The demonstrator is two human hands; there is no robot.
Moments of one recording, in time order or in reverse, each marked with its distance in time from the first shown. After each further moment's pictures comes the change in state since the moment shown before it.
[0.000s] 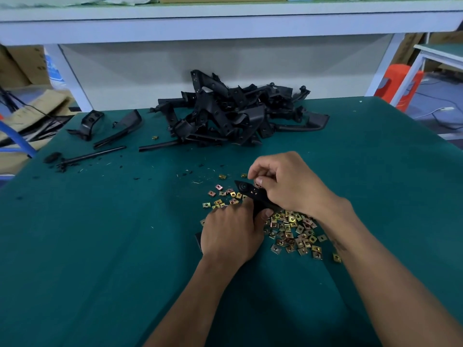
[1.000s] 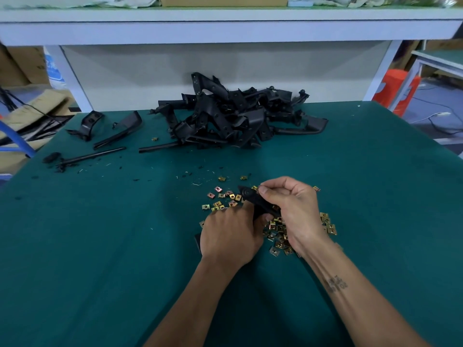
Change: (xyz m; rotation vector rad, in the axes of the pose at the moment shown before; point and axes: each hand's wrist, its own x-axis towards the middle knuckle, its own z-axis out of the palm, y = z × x) left_hand -0.001 0.001 0.001 -0.031 0.004 0.019; right_hand -0.035 0.011 0.045 0.946 0.370 0.405
